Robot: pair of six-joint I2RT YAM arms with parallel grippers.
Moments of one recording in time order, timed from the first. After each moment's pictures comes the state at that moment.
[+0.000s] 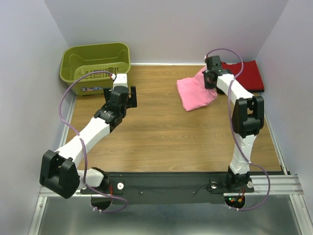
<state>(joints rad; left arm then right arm) -0.48 1.24 0.94 -0.17 -0.48 -0.22 0.18 2.05 1.71 -0.56 0.22 0.04</state>
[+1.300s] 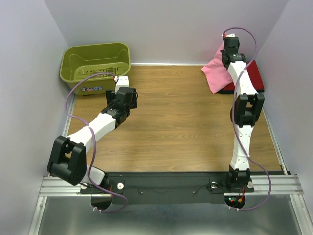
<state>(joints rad) -0.45 1.39 0.91 -0.08 -0.57 -0.24 0.01 2.37 2.38 -0.62 0.49 -0.25</state>
